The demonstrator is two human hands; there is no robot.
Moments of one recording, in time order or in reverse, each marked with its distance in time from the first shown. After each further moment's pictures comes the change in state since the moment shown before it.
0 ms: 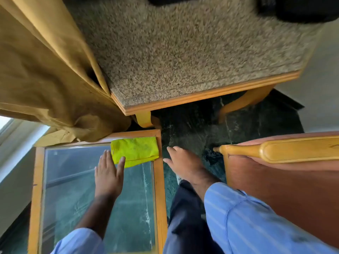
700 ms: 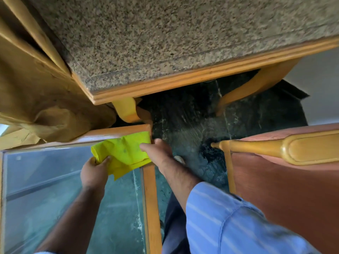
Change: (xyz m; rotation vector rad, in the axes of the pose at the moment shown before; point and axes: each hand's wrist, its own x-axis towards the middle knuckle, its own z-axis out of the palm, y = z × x) left_hand 0.068 -0.018 0.071 -0.440 0.105 -0.402; right_hand 0.093 -0.013 0.066 0.952 -0.034 0.557
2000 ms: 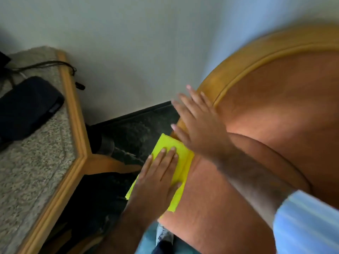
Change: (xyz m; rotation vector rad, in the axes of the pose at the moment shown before) left_hand -0.370 0.327 0.259 0.879 -0.578 2.142; right_hand -0.190 0.125 -0.542 -0.678 1.177 -0.358
